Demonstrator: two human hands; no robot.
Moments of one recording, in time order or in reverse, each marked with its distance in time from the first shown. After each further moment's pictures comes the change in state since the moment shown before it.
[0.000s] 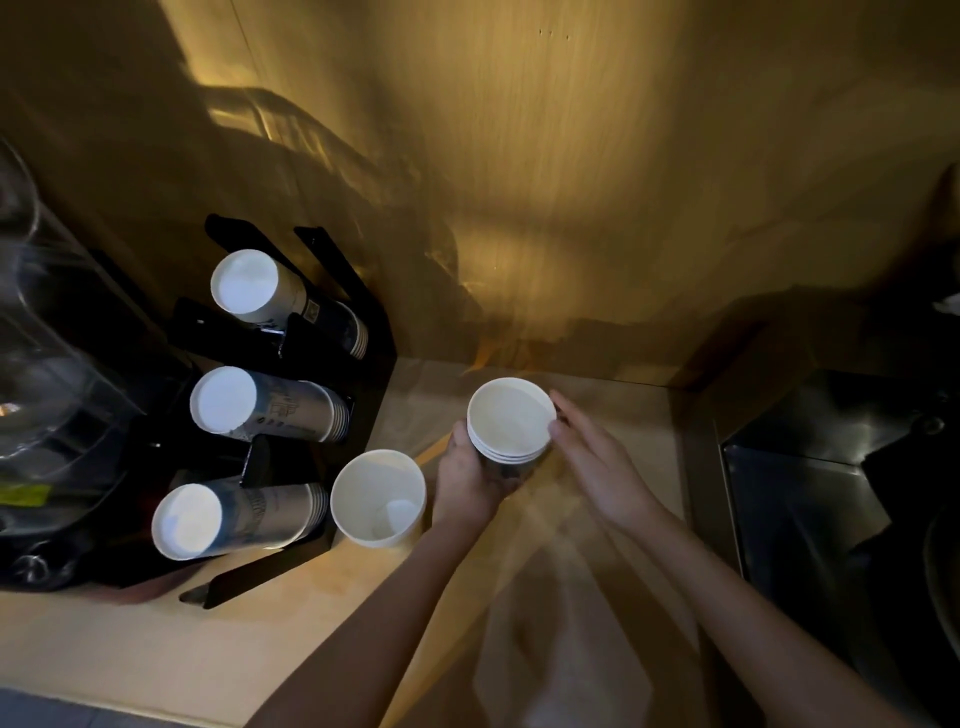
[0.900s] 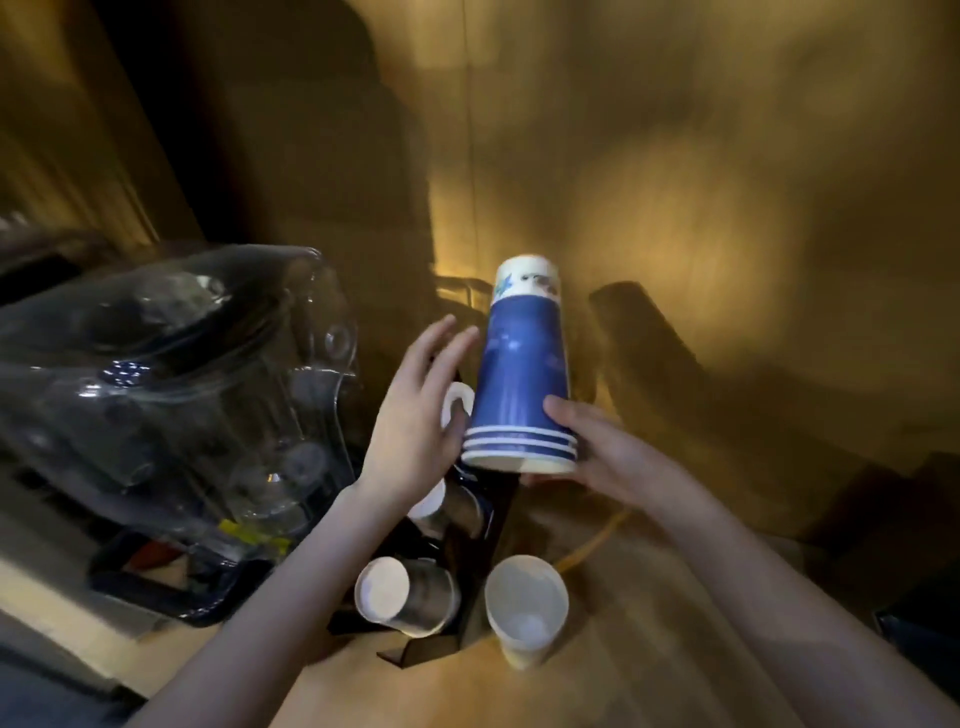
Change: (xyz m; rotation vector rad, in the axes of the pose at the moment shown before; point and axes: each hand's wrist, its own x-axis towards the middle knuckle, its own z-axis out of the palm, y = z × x) left_hand -0.010 0.072 -0.260 0.337 0.531 0.777; right_hand 0.033 -0.197 0.061 0.610 -0.606 -0.101
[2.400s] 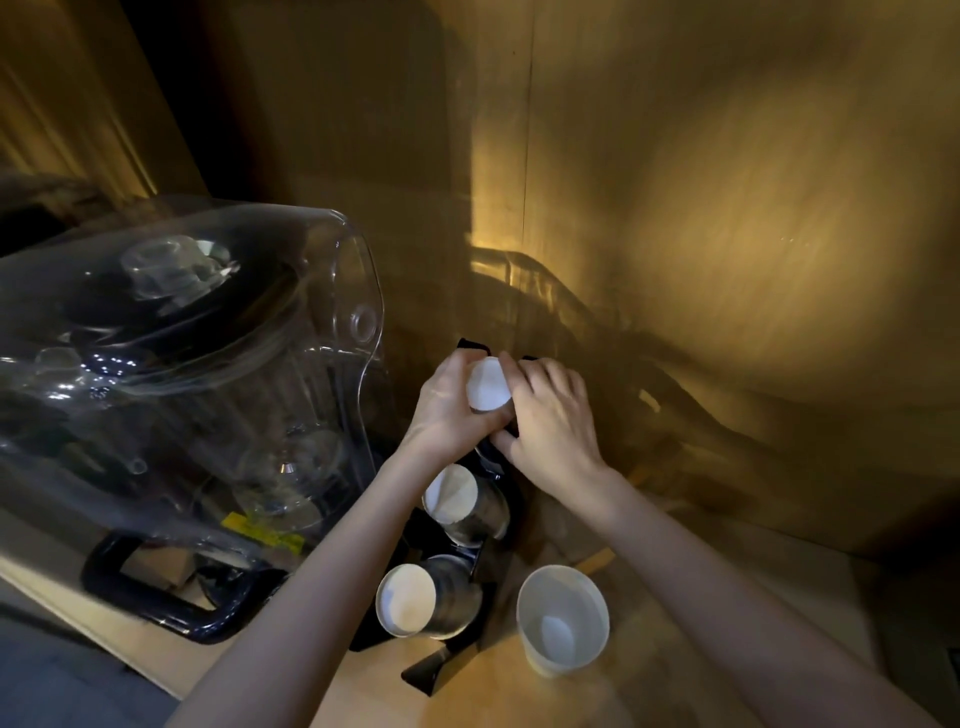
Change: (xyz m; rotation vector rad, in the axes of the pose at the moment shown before) left_hand 0.016 -0.066 0.042 -0.154 -0.333 -0.562; right_hand 0.089 0.038 0.036 -1.685 0.439 -0.358
